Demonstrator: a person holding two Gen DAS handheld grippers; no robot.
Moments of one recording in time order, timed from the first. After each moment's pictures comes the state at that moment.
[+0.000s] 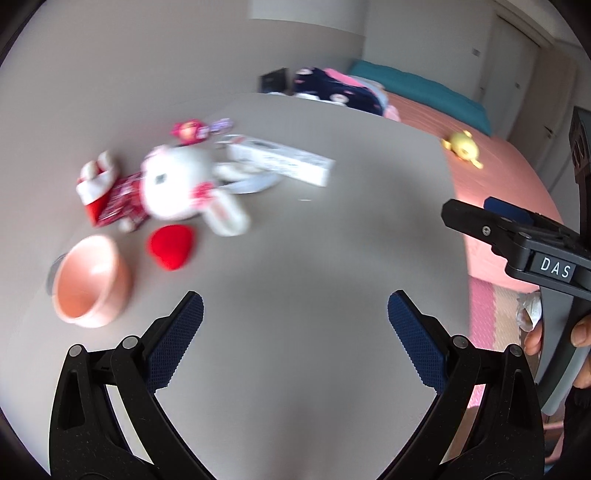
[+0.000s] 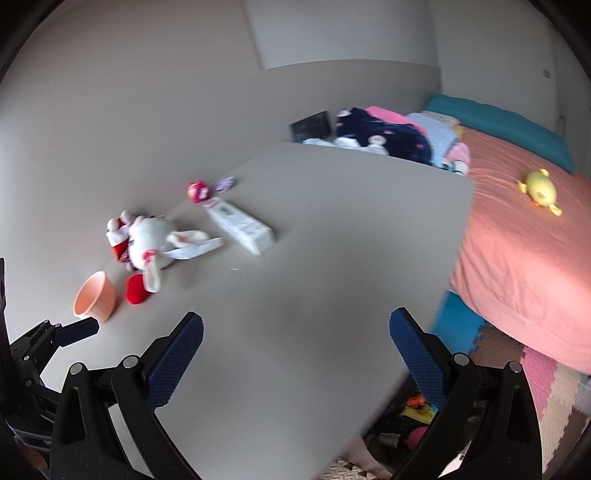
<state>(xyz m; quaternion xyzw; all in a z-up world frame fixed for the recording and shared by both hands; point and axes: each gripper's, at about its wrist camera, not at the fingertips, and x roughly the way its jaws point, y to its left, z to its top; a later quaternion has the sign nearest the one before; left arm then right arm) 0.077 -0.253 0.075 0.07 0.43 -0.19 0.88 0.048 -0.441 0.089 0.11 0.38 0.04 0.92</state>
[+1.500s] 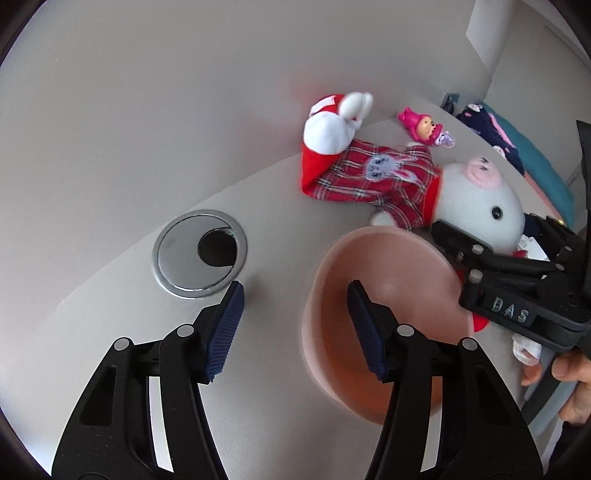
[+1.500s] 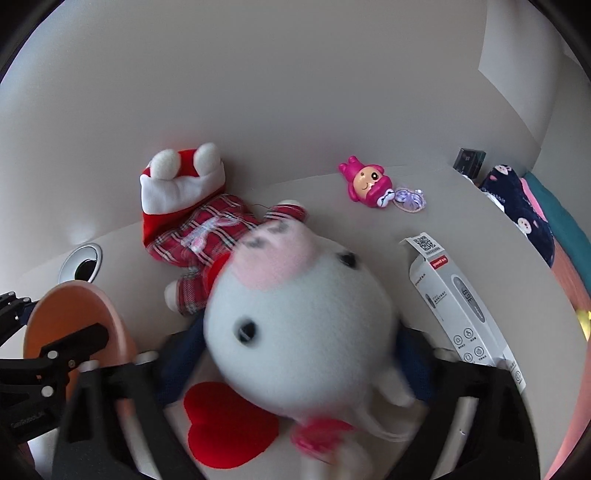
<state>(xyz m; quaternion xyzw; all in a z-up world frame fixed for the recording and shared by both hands) 0.183 -0.073 0.025 -0.05 0.47 -0.02 0.88 0.212 -0.204 0.044 -0.09 0.40 0.14 0.90</state>
